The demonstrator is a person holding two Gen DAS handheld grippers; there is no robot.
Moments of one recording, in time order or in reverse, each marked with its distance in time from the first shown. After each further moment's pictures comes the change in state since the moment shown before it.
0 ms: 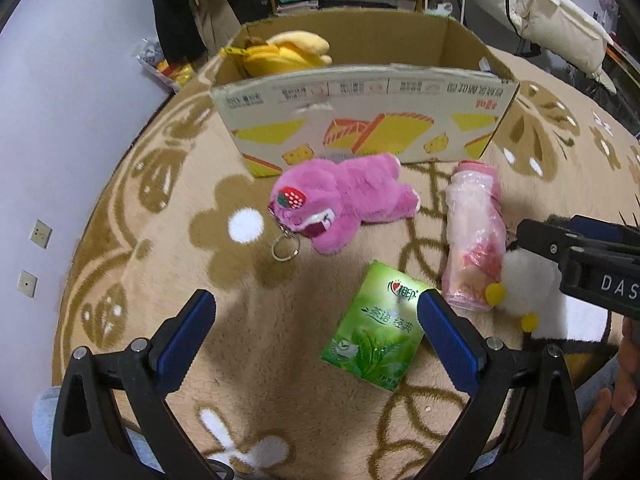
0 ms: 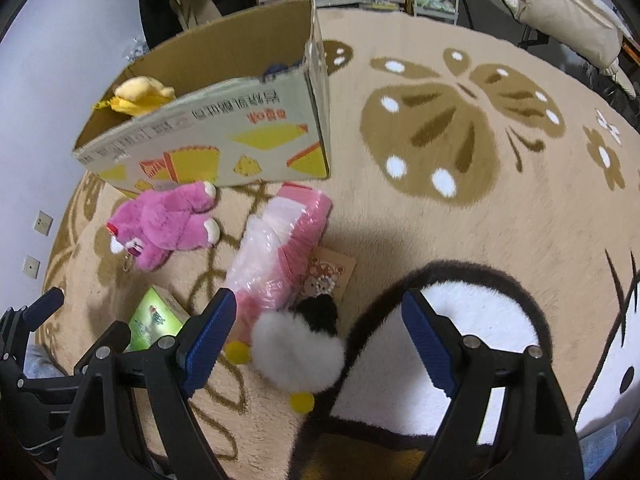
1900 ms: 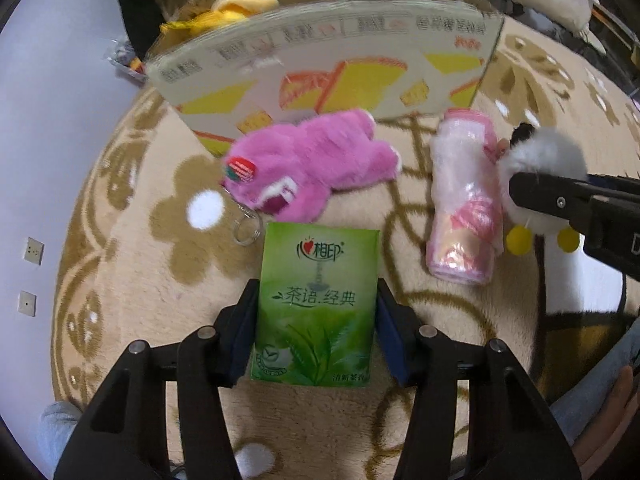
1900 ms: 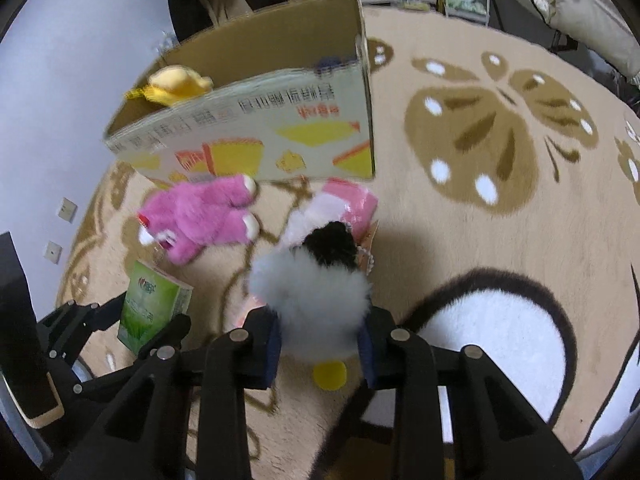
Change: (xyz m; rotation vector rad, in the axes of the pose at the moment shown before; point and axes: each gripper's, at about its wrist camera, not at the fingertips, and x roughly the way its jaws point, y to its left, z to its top) left arm 0.019 -0.021 -0.009 0.094 0.046 0.002; right arm -0.001 0.013 -0.001 -0.045 -0.028 0.115
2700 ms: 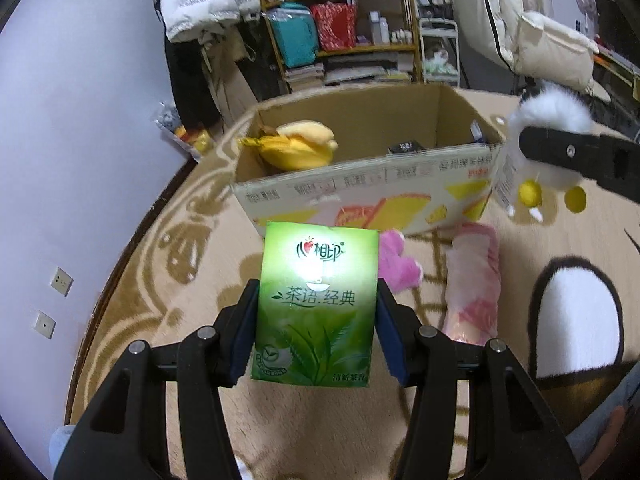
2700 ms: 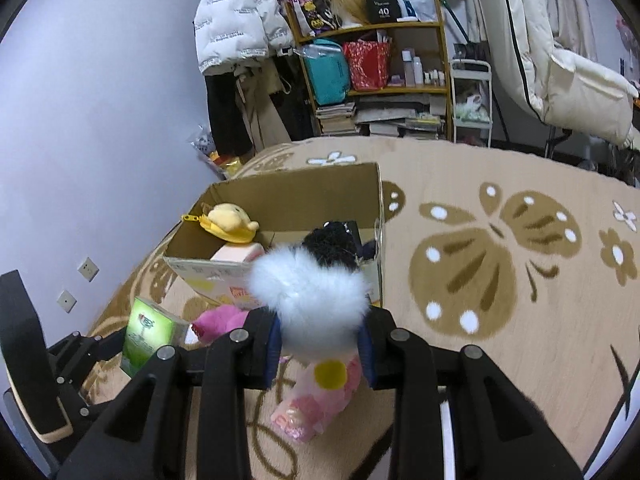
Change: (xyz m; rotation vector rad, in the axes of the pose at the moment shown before) left arm -0.061 0.016 0.018 -0.051 -0.310 0.091; right arm -0.069 0.016 0.029 -0.071 -0.402 0.043
